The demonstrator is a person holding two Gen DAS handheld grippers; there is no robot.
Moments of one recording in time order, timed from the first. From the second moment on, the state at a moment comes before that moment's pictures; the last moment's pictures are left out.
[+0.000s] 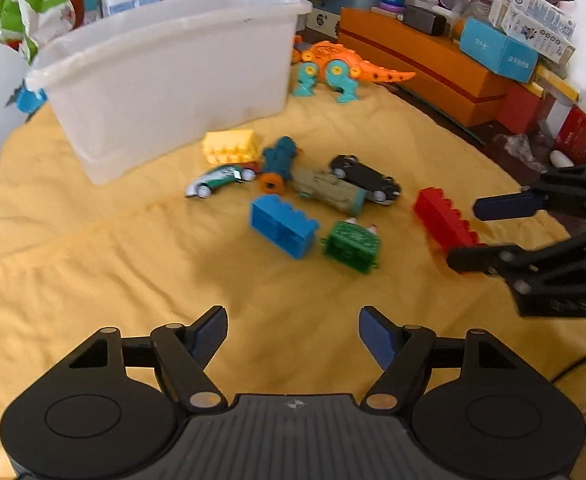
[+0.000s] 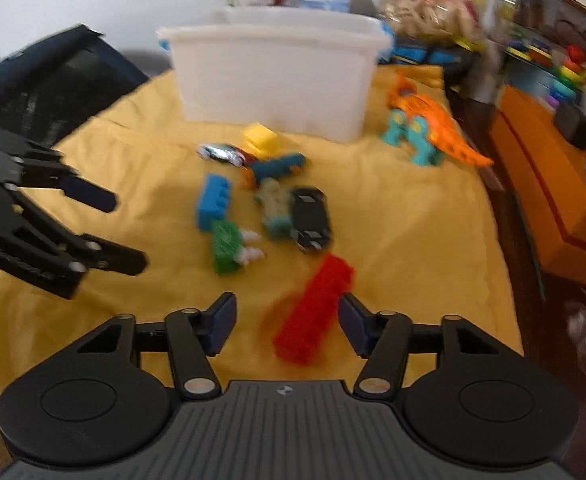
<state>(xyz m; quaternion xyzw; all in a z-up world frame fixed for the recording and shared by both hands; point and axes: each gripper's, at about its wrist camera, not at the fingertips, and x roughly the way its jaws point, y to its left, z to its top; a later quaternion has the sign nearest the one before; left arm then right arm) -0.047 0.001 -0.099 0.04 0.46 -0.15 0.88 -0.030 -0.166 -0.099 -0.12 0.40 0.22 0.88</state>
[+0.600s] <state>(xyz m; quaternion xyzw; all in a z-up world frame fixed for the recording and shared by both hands) -0.038 -0.018 -0.076 0.05 0.43 -0.12 0.89 -0.062 -0.151 -0.098 -0.22 0.33 0.33 0.86</state>
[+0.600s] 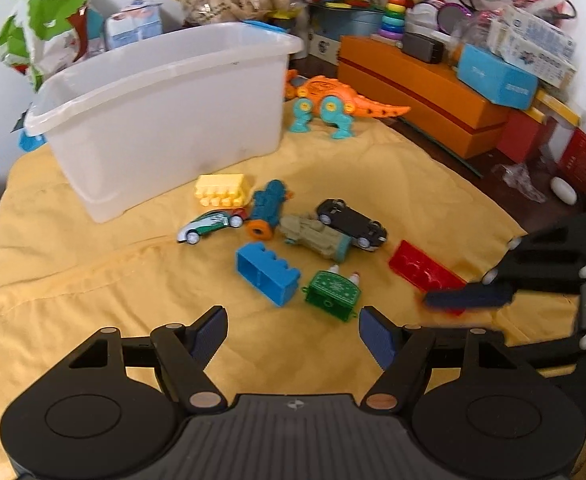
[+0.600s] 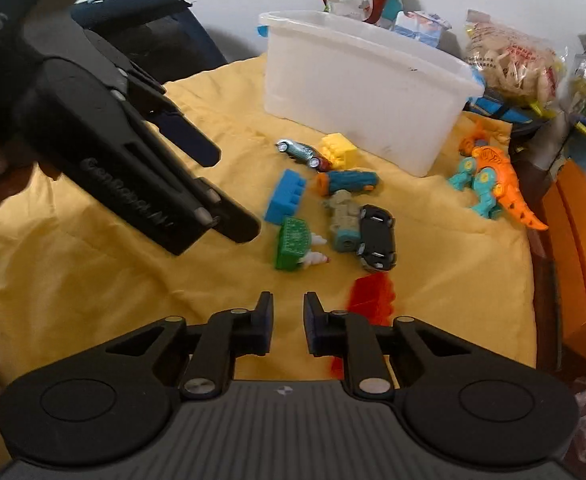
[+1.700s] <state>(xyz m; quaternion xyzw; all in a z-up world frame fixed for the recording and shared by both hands) -0.010 -0.092 -0.085 0.07 0.46 -0.05 0.88 -0.026 -0.228 -0.114 -0.16 0.34 0.40 0.83</state>
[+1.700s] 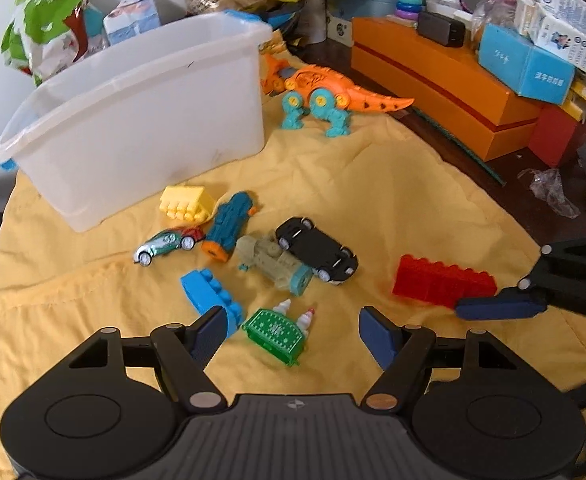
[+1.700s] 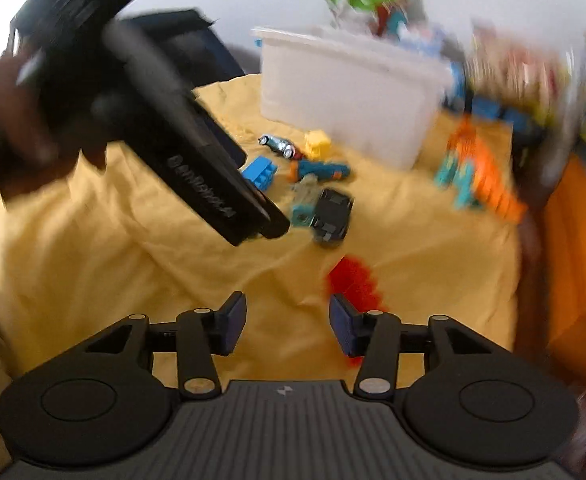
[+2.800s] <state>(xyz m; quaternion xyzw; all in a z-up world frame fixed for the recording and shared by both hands) 0.000 -0.055 -0.117 -0.01 0.50 -0.07 0.87 0.041 -0.268 -0.110 -0.04 0.38 0.32 0.87</state>
